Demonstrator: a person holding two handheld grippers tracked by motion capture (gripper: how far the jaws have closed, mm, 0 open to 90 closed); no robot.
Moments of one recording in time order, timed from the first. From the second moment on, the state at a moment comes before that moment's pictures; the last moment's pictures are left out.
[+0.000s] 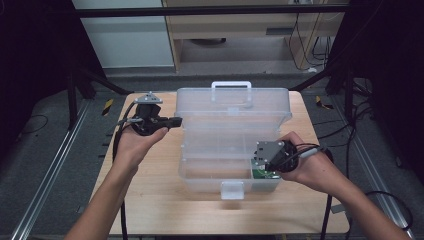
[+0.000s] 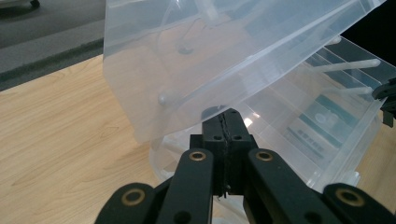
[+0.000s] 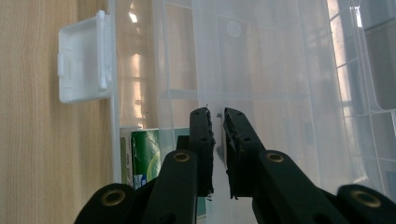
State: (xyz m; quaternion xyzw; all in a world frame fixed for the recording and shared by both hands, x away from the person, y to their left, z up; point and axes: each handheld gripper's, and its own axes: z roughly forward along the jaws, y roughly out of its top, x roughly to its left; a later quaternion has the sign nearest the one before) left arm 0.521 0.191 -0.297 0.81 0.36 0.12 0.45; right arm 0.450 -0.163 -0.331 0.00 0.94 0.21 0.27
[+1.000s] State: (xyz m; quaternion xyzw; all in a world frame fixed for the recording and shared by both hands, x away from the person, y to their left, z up) left arm 0.496 0.194 -0.316 0.81 0.34 0.12 0.46; right arm 0.432 -0.182 -0.333 0.11 0.91 0.31 0.25
